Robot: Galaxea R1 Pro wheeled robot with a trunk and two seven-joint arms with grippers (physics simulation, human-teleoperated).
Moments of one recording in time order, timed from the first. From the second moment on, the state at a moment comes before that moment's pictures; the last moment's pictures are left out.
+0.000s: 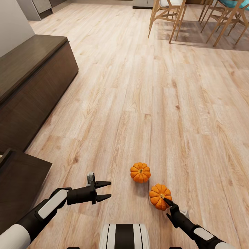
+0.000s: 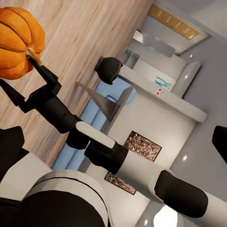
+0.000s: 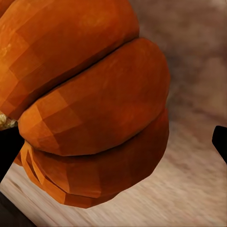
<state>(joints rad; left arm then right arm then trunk) -0.57 0.33 -0.56 -0.92 1.41 1.00 -0.71 -0.59 -0.20 0.92 -0.11 -2.10 0.30 0.62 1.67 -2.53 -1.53</state>
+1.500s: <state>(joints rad) -0.57 0.33 -0.56 -0.92 1.41 1.00 -0.71 -0.59 -0.21 0.92 -0.11 -2.10 0.31 0.64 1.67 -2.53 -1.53</state>
